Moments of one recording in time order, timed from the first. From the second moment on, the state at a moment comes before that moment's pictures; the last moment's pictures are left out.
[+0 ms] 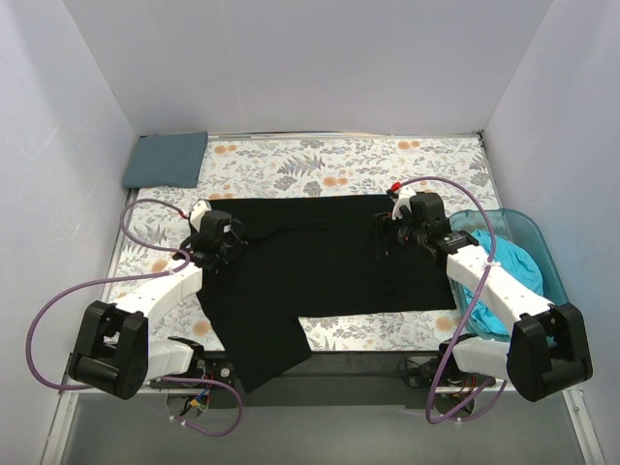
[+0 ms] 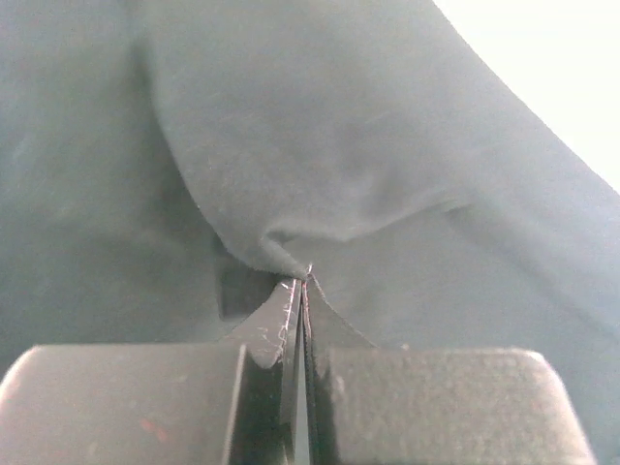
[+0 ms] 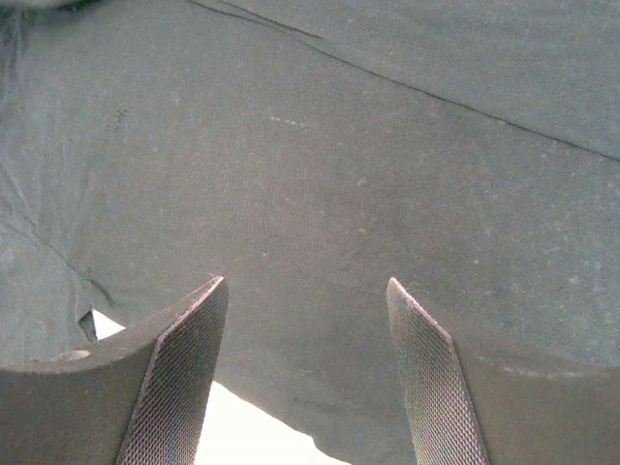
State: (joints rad) left arm -0.33 1.24 0.57 -0.08 -0.24 -0.89; right arm 0.38 1.21 0.77 -0.29 -0.32 0.22
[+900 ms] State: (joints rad) left arm -0.07 1.91 1.28 -0.16 0.15 -0.87; right arm 0.38 1.21 0.74 -0.30 -0.32 0.20
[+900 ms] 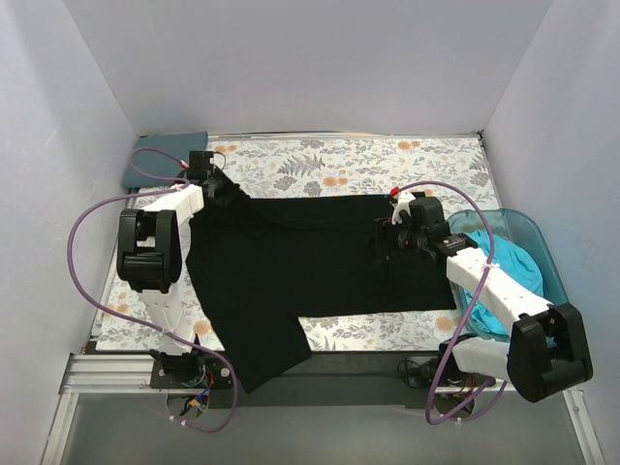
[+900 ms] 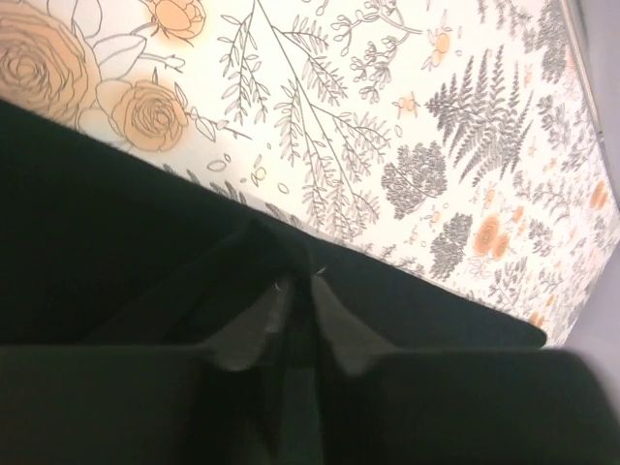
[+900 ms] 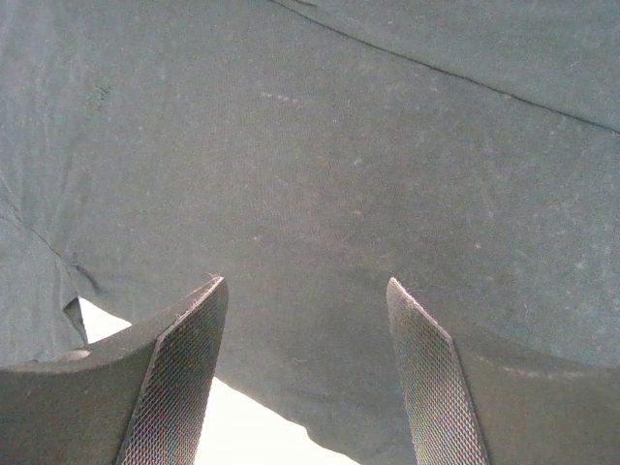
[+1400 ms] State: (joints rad) left arm -0.10 1.51 1.01 -0.13 0.08 -0.87; right arm 0.38 1.17 0.74 -0.30 -0.32 0.19
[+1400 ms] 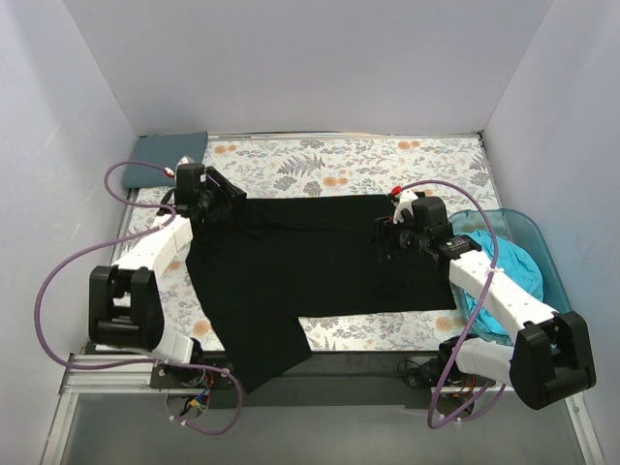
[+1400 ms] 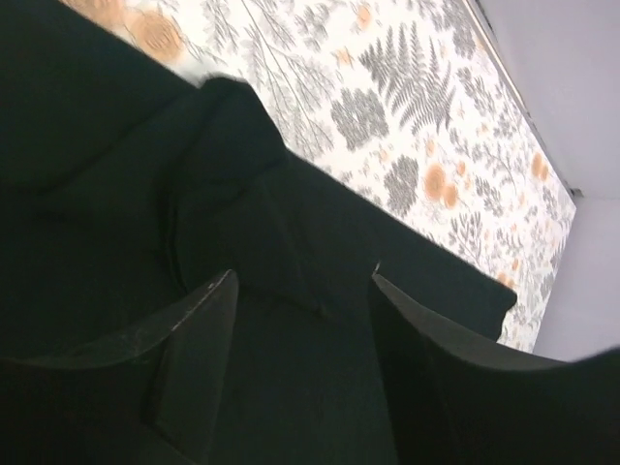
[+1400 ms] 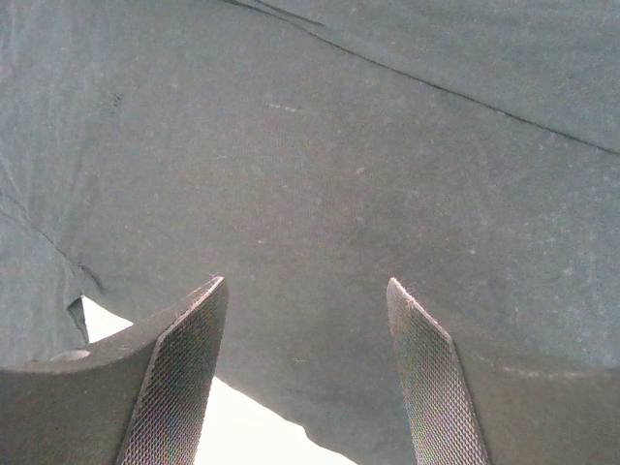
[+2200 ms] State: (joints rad) left arm -0.25 1.64 0.86 -0.16 -0.05 -0.89; right arm 0.38 1.11 0.72 -0.30 -0.28 0.17
